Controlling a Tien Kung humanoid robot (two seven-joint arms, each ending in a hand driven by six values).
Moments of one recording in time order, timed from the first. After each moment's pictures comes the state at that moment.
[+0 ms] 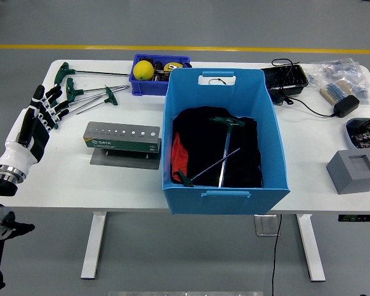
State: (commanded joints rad) left arm -0.06 0.11 -1.61 -1.43 1.11 -0.12 -0.01; right arm 0.18 -0.19 0.40 0.20 0.08 -0.20 -0.13
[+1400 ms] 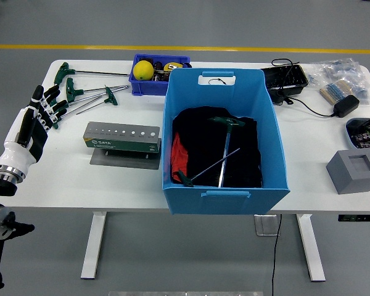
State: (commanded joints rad) left arm -0.06 0.12 -1.59 -1.41 1.11 -0.11 -0.03; right arm 0.16 -0.18 0.37 0.20 0.11 -0.20 -0.12
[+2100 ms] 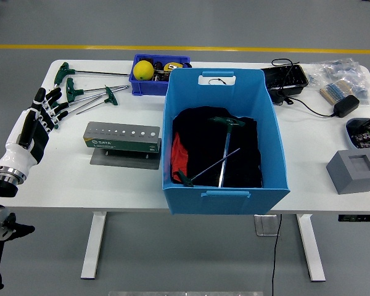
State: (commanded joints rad) left arm -0.06 0.13 -1.59 -1.40 1.11 -0.11 -0.04; right arm 0.15 -0.18 0.36 0.19 0.13 -0.20 -0.12
